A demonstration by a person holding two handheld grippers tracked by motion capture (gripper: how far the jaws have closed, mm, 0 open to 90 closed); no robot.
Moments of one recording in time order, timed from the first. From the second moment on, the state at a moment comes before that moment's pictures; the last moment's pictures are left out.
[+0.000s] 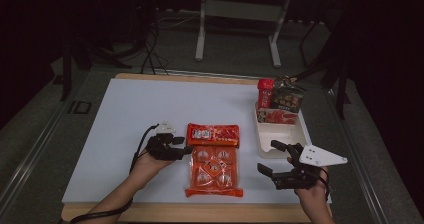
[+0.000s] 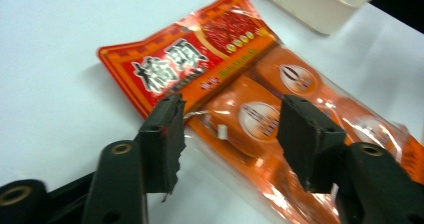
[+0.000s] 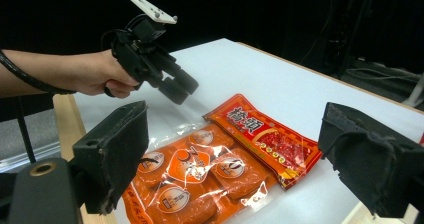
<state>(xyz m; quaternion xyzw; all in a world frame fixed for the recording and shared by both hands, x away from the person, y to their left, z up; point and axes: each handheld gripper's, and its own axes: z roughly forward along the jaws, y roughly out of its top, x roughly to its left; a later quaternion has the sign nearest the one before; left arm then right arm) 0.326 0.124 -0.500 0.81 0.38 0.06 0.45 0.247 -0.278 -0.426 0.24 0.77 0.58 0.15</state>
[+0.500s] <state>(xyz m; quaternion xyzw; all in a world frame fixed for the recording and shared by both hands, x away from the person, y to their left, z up) 0.371 0.122 -0.520 0.80 0.41 0.07 0.43 0.243 -0.269 -0.427 0.23 0.78 0.56 0.17</state>
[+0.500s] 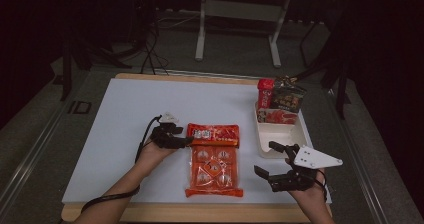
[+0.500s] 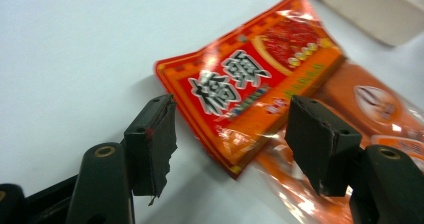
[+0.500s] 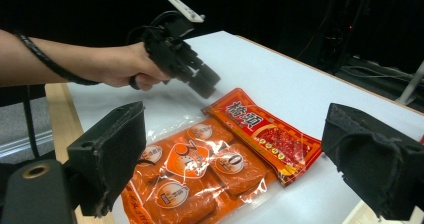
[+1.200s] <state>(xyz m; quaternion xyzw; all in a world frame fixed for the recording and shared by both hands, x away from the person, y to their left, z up) 0.403 0.110 -0.543 0.80 0.44 0.05 0.41 0.244 -0.272 -0.428 0.24 0.78 0.56 0.16</state>
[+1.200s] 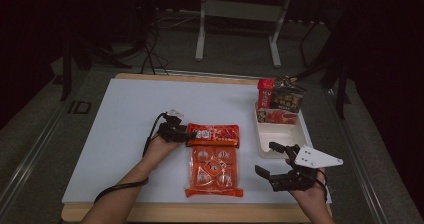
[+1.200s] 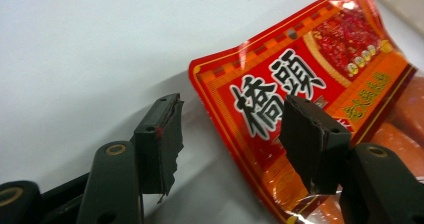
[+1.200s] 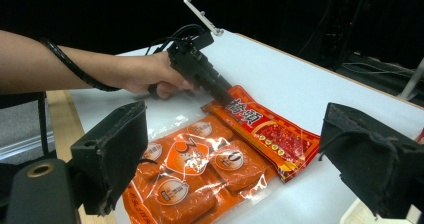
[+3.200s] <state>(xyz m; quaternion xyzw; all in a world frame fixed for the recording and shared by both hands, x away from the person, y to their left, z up) 0.343 0.091 -0.451 0.81 0.34 0.12 0.47 0.247 -0.274 -0.428 0.26 0.77 0.56 0.17</state>
